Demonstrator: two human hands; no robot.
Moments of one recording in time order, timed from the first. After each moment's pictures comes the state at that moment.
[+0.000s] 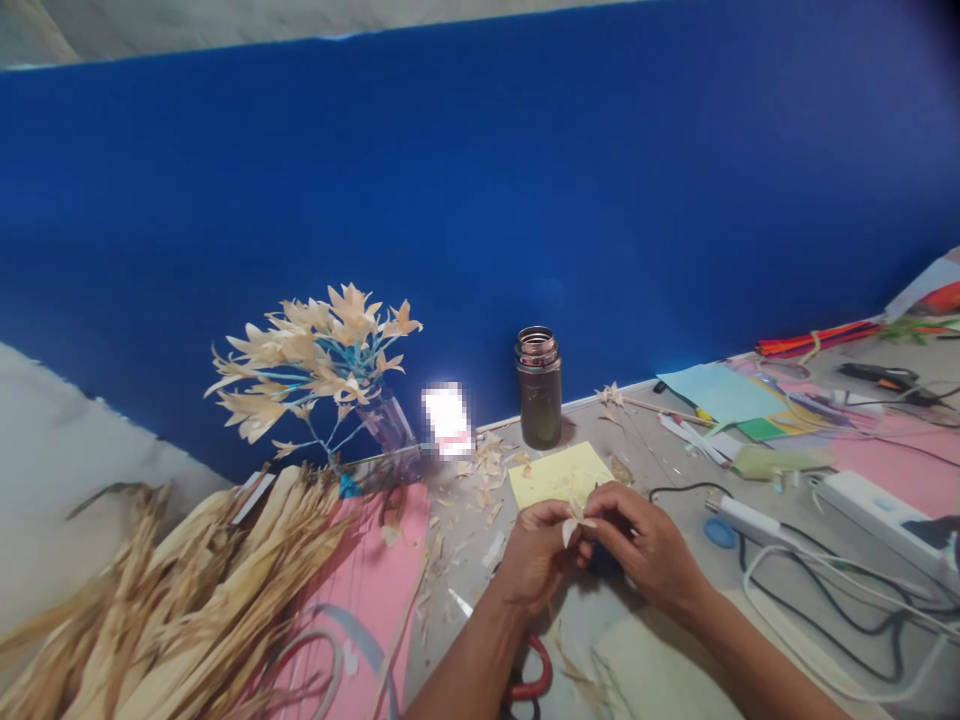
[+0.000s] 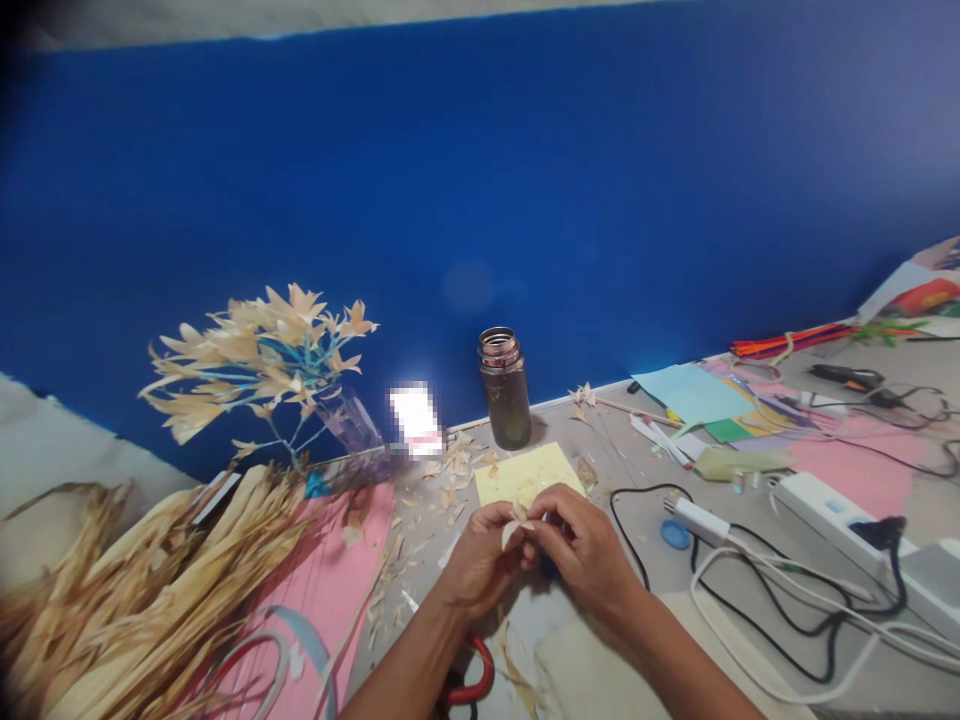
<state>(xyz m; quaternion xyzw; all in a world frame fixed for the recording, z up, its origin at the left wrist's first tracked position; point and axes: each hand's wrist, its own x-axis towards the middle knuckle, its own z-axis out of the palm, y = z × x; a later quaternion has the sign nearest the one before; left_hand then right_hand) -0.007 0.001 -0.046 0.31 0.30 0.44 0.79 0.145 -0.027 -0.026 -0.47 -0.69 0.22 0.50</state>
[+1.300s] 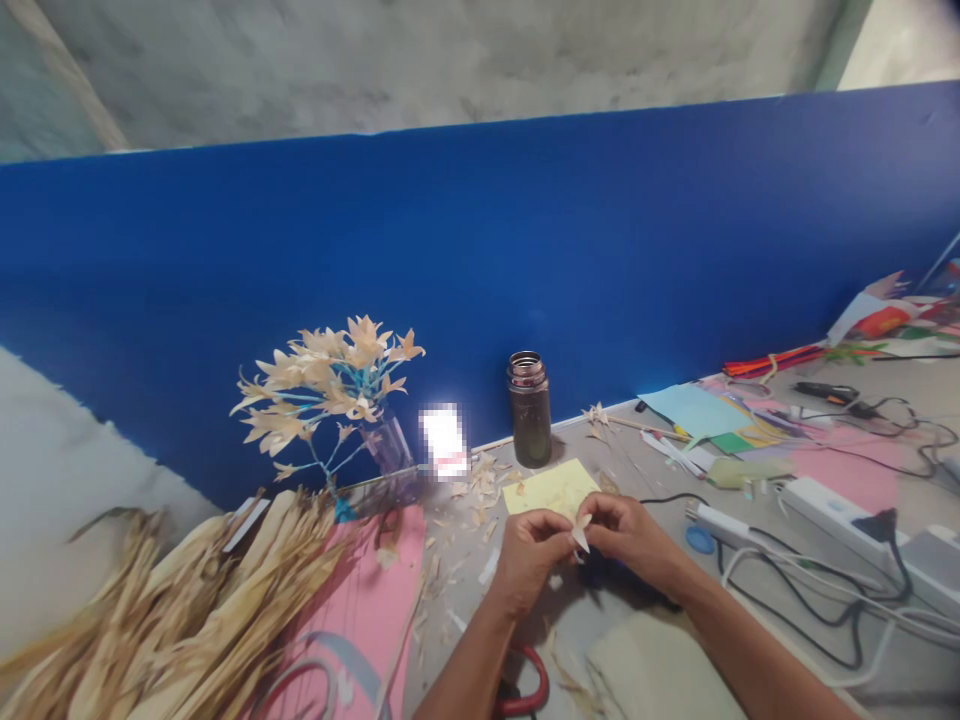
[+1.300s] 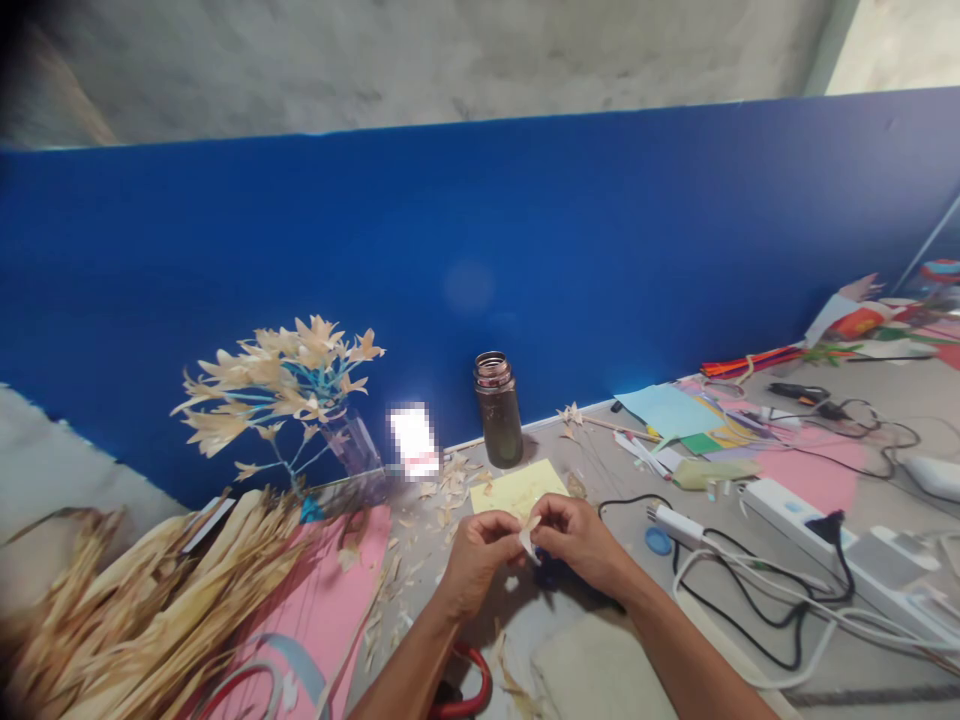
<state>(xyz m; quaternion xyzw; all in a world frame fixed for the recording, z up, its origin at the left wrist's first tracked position) -0.013 0.006 -0.035 0.49 0.37 0.45 0.65 0.154 -0.016 -0.024 -0.45 -0.58 0.50 0.47</state>
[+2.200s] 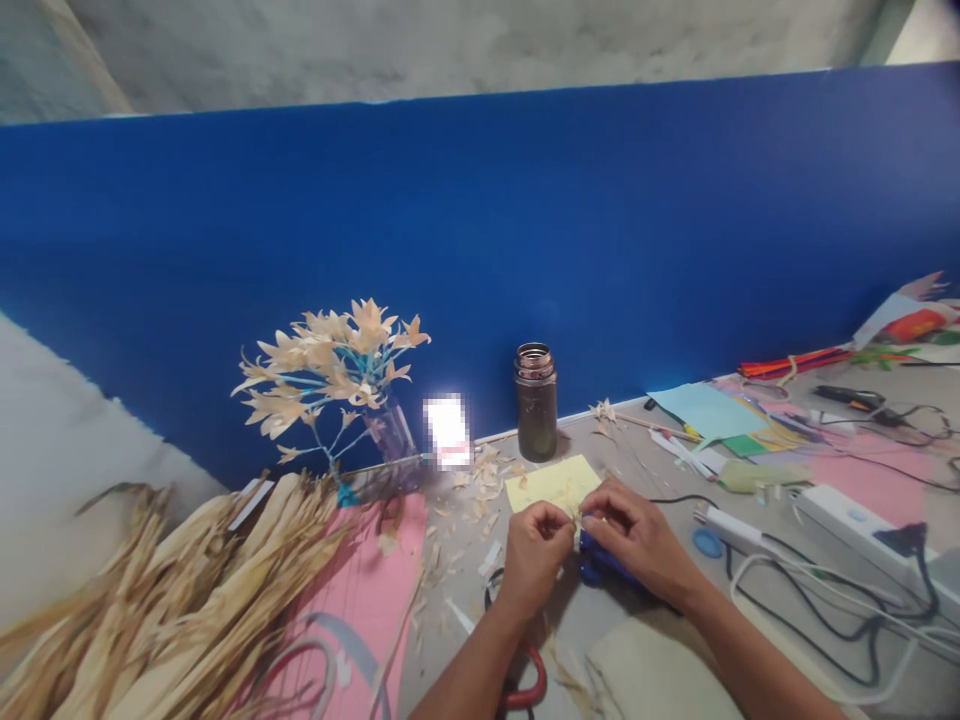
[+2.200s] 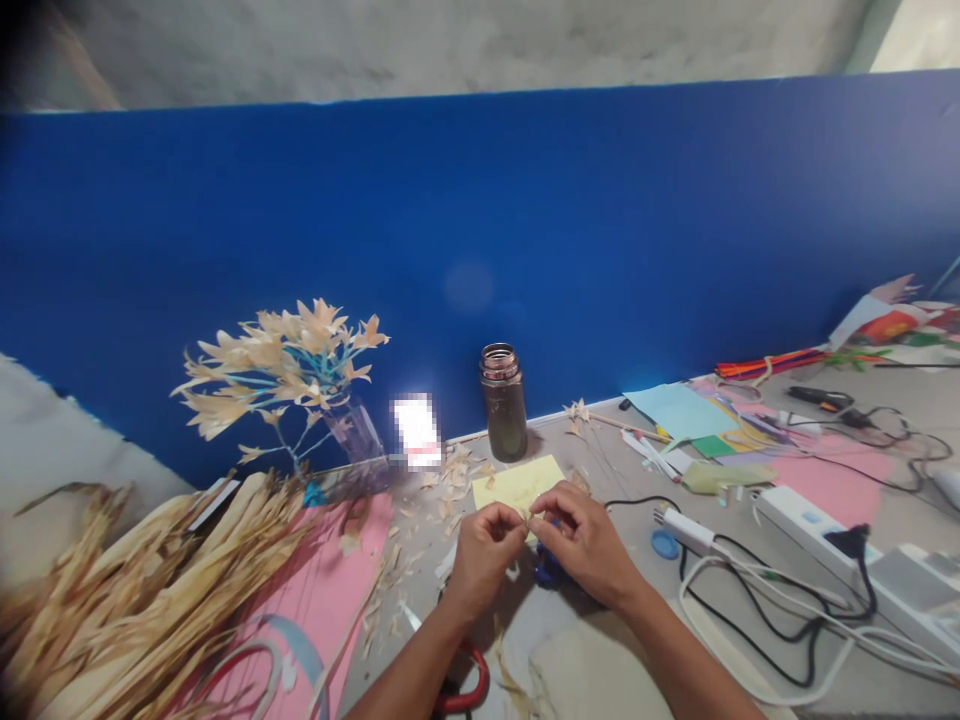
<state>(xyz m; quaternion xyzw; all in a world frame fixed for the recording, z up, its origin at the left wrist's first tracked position) -0.006 0.005 -0.049 0.59 0.47 0.45 0.48 0.160 -0.017 -0.025 -0.50 -0.68 0.25 0.47</state>
